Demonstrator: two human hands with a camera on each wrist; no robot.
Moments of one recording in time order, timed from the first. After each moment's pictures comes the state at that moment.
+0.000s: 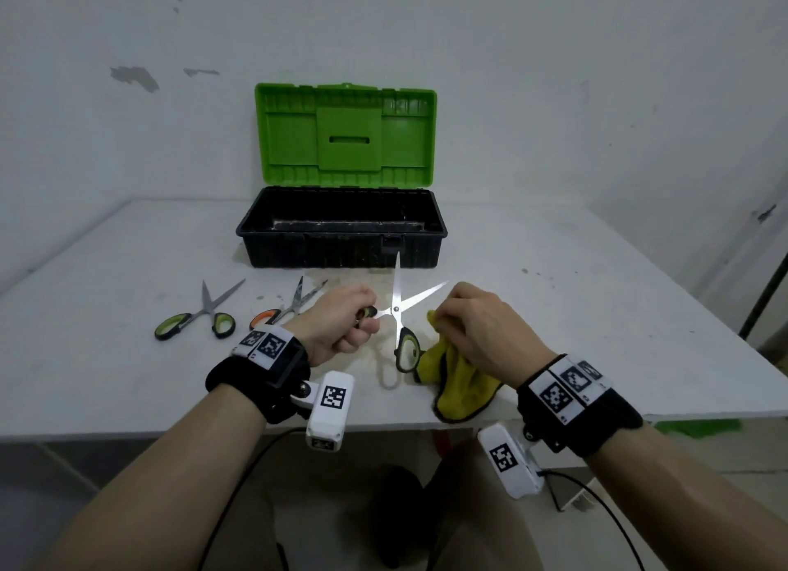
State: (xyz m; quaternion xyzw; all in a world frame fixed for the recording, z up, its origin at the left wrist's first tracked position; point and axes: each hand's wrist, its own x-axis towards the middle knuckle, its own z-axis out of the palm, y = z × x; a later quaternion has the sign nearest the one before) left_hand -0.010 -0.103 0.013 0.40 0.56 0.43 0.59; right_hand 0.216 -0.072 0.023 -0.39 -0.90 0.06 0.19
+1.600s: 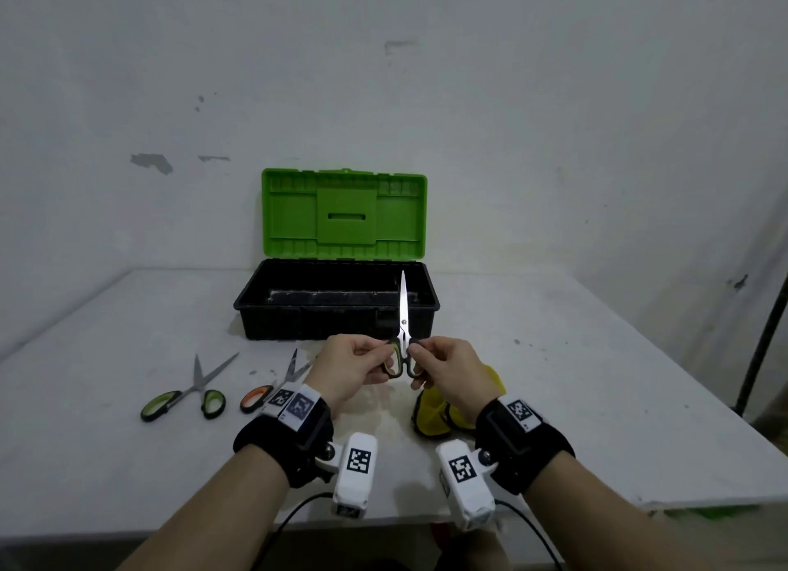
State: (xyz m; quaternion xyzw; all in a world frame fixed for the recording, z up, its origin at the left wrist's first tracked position) left_hand 0.000 -0.068 0.012 0.47 0.55 0.55 0.41; right_hand 0.170 -0.029 0.020 -0.45 -0.67 0.45 0.39
